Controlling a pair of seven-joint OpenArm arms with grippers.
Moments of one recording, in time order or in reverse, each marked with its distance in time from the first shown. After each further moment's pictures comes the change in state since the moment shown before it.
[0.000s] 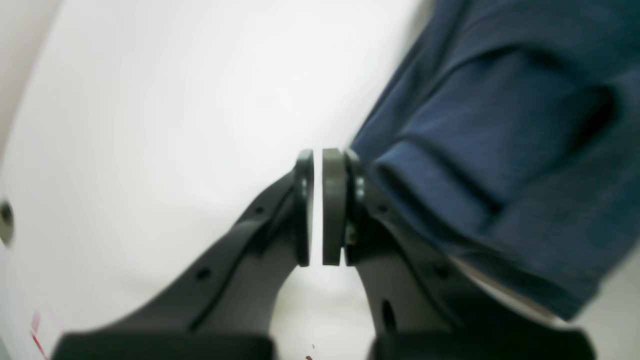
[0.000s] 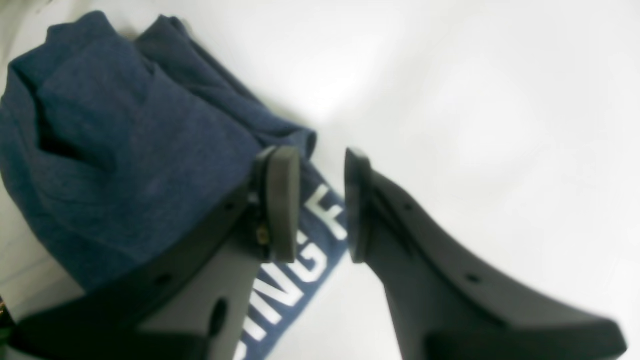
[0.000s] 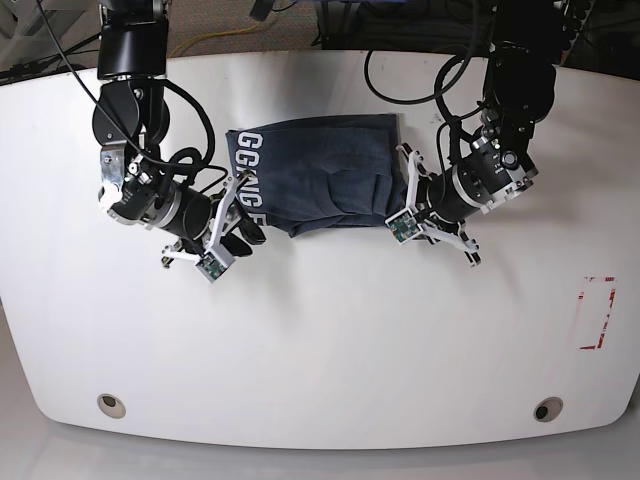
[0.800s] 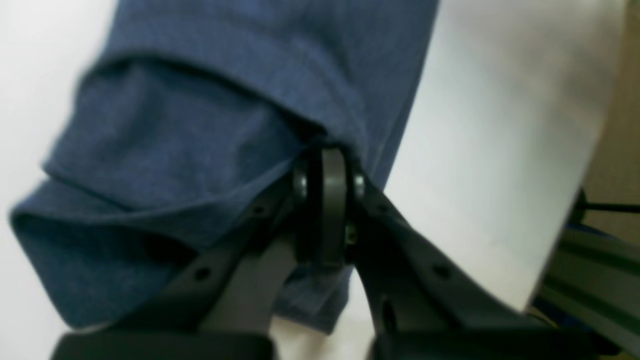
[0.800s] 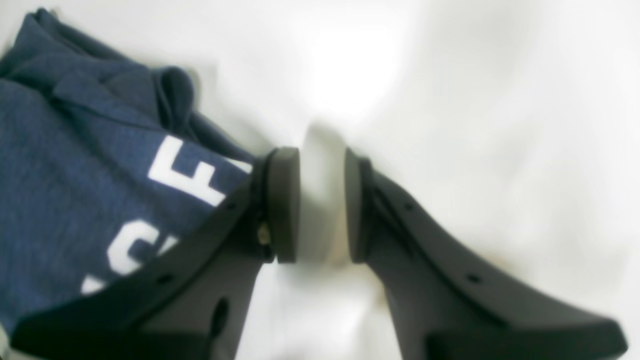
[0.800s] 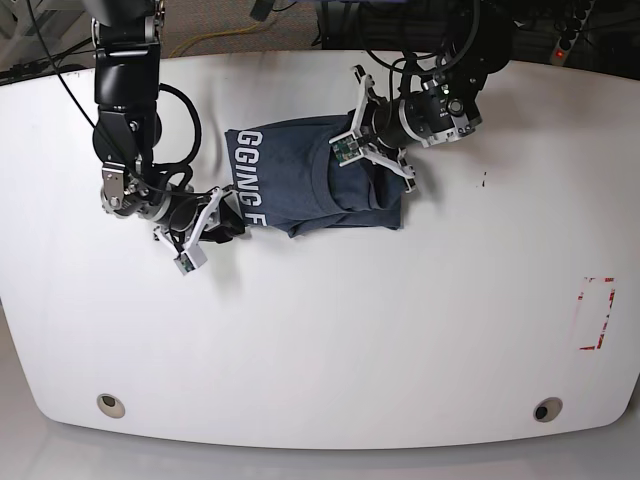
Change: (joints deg) left arm 10.3 4.2 9.4 -2.7 0.2 -0.2 0.1; right arm 4.4 2.0 0.4 -29.5 -0.2 -0.2 14.3
